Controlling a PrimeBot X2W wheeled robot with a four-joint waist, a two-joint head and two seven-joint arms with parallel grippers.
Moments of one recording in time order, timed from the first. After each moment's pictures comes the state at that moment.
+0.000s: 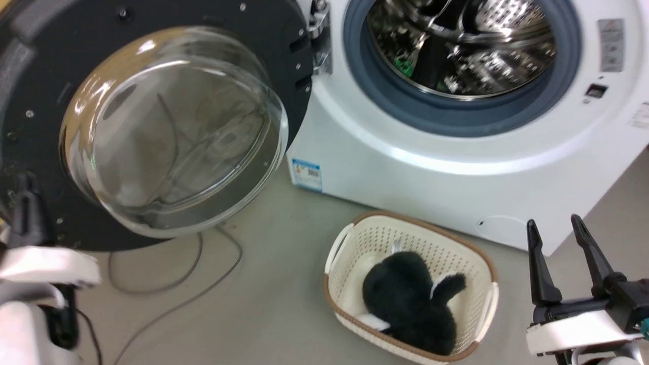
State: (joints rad) left arm -0.35 0.23 0.36 0.35 -0.13 -0.13 -0.26; right arm -0.05 -0.05 -0.11 0.04 0.02 0.13 -0.26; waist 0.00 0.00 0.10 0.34
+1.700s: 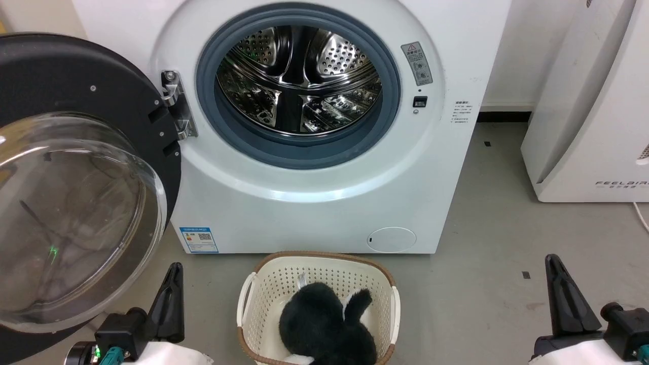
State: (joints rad) left arm 0.02 0.05 0.09 0.13 -0.09 -0.12 -0.24; right arm 0.05 -0.05 -0.12 0.05 0.05 0.13 -0.24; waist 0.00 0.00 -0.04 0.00
